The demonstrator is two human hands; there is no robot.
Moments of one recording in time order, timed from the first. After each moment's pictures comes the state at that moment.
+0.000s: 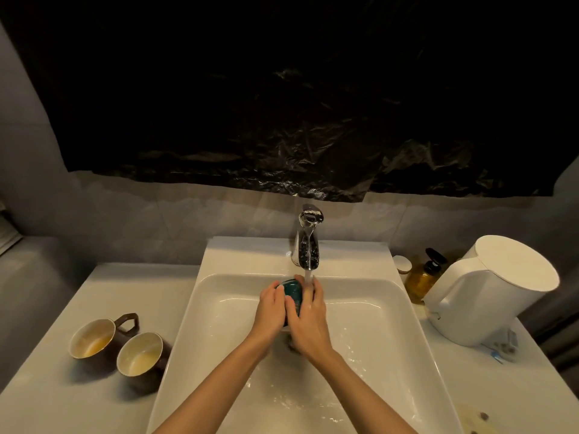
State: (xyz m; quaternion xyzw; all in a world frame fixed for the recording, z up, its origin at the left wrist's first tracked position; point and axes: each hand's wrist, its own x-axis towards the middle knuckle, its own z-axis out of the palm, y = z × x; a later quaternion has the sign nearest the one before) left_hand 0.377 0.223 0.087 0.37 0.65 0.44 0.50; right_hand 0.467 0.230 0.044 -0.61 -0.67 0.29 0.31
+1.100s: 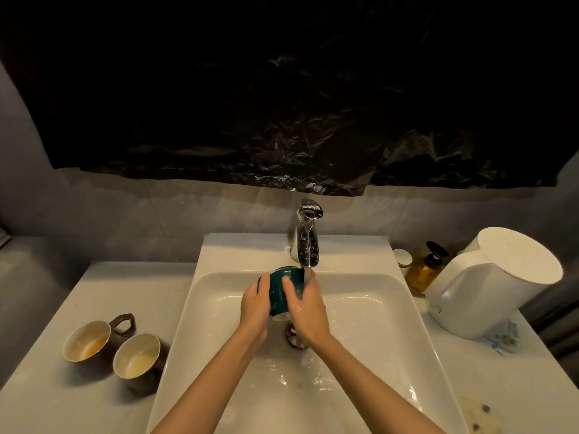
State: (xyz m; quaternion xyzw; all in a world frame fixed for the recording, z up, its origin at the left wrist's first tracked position) left_hand 0.363 0.237 0.080 0.25 0.60 0.54 0.53; right_hand 0.457 0.246 0.052 -0.58 -0.59 0.39 0.40
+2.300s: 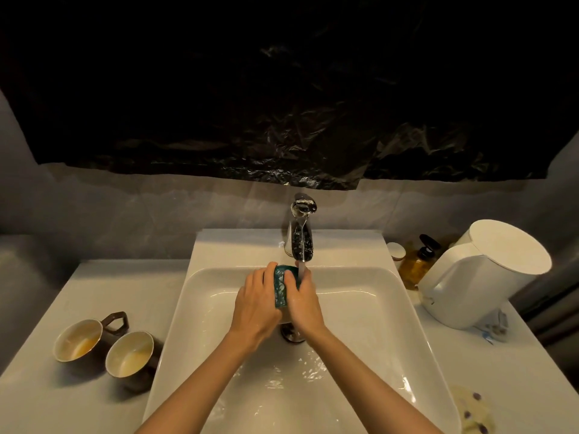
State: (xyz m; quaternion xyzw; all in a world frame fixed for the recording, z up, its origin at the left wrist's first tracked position) left_hand 0.355 0.231 0.065 0.70 0.66 0.24 0.11; right_hand 0.456 0.250 0.055 -0.61 -0.53 0.45 0.38
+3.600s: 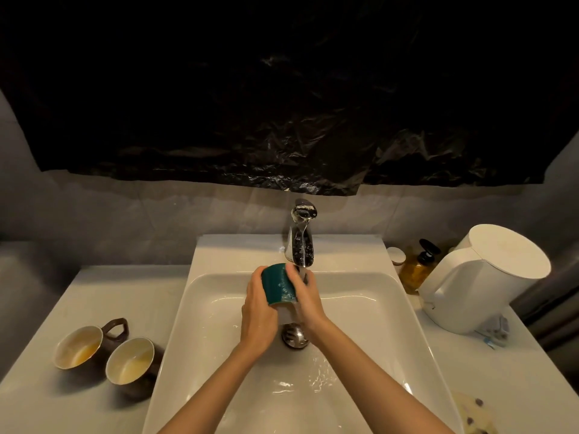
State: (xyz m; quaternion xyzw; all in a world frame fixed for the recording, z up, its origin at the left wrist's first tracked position) left_hand 0.364 0.227 0.059 0.54 0.66 0.43 0.29; right_hand 0.458 0.262 0.070 -0.51 -0.34 0.64 0.46
